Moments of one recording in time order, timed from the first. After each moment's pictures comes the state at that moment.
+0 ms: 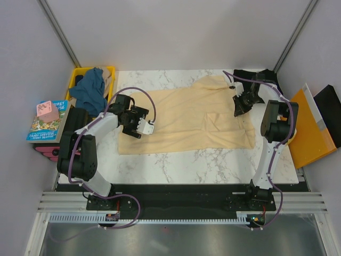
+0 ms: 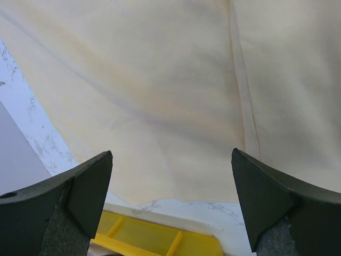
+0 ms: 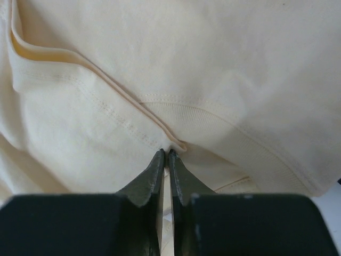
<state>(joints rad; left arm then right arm) -0.21 1.62 1.03 -0.49 0.34 1.73 -0.15 2.24 1.78 -0.92 -0.50 -0.75</state>
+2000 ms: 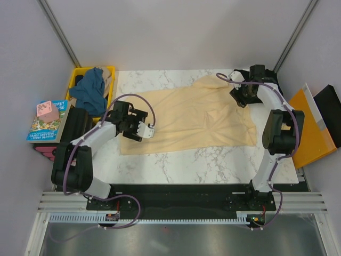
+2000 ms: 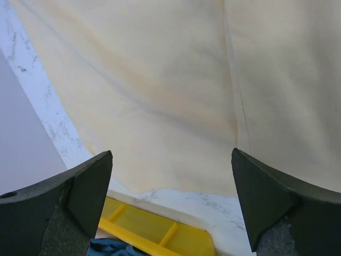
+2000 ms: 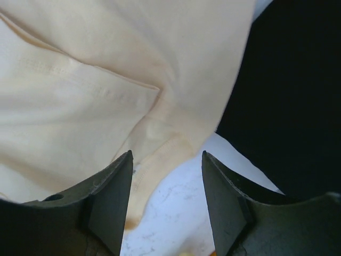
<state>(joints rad) -0.23 1.53 0.90 -0.35 0.32 1.67 -0.06 2.02 1.65 -0.69 -0.20 -0.80</state>
